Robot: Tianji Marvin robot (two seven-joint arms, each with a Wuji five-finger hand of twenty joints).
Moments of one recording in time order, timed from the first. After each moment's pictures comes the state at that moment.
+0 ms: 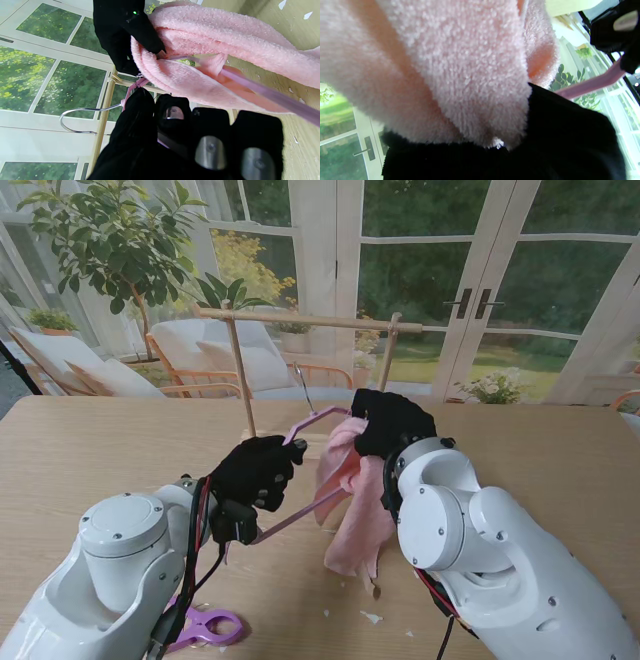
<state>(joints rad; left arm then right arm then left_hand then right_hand) 1.63 -1.23 -1.26 -2.15 -0.48 0.73 0.06 -1.39 -1.06 1.02 -2.15 -0.86 0.73 0.32 1.16 -0.07 -0.02 -0.09 0.48 0.31 1.12 0.94 1.07 0.07 1.37 1.11 1.22 0.16 1.71 0.94 1.05 0.38 1.78 1.15 0.75 -0.66 1.01 -0.09 0.48 0.07 1.03 0.80 0.77 0.12 0.94 0.59 0.98 0.07 1.21 0.73 0.86 0.09 1.68 0.90</state>
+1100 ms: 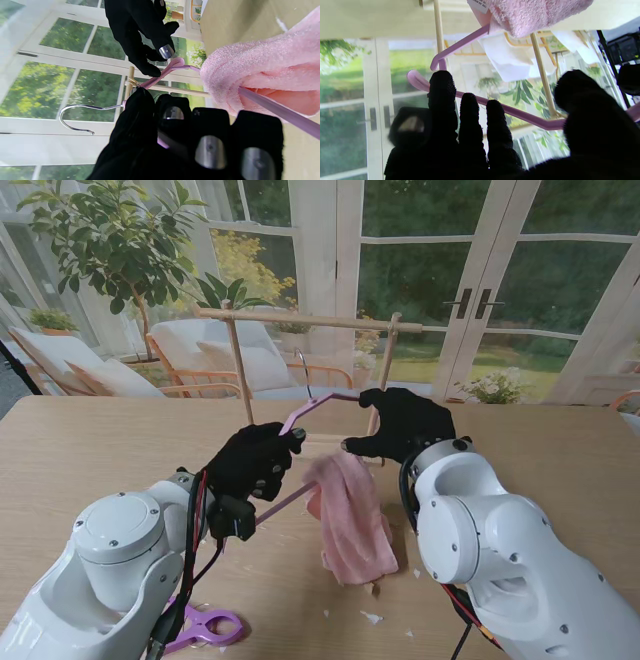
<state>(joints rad) 1.63 -1.22 -1.25 -2.16 -0.40 0.65 0.02 -1.47 -1.05 1.10 -2.22 -1.11 0.60 0.48 1.16 -0.07 -0.02 -0.09 0.48 0.31 1.12 0.94 1.07 0.07 1.38 1.11 1.22 0.16 1.71 0.93 1.05 0.38 1.78 1.15 0.40 -0.47 0.54 -0.09 0.43 0.00 0.30 0.57 0.51 0.04 0.67 0.40 0.75 0.08 1.00 0.66 0.73 0.03 1.71 0.90</state>
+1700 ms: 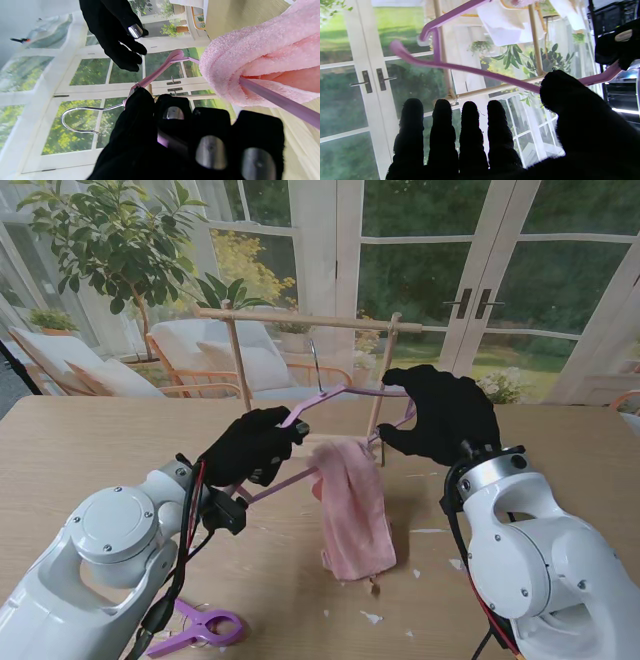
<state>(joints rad) 1.57 -1.15 -1.25 -2.07 -0.24 0.39 -0.19 -1.70 -1.07 1.34 -2.31 -1.04 0.33 0.24 1.16 -0.07 -0.02 -0.09 0.49 0.31 1.12 0.95 1.07 0.07 1.38 1.11 1.22 0.17 1.71 0.93 1.05 0.40 1.78 1.15 0.42 -0.49 0.69 -0.08 0.43 -0.01 0.28 0.55 0.42 0.03 0.52 0.29 0.42 0.07 0.38 0.30 0.23 0.14 0.76 0.90</state>
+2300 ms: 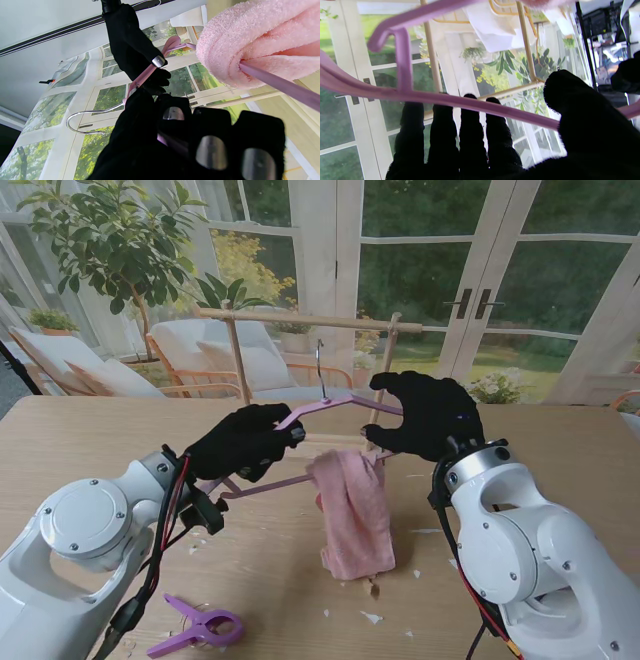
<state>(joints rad) 1.56 -1.09 -1.31 -2.07 -0.19 0.25 -0.38 -1.63 -1.06 1.29 -2.25 -0.98 0.33 0.23 1.16 -0.07 -0.02 -0.09 0.51 0.30 1.12 0.97 1.07 0.07 1.38 1.11 1.22 0.18 1.71 0.93 1.05 0.41 1.78 1.15 0.40 -0.48 0.65 -0.08 0.48 0.02 0.31 0.55 0.57 0.03 0.52 0.30 0.53 0.06 0.42 0.29 0.28 0.14 0.69 0.90</state>
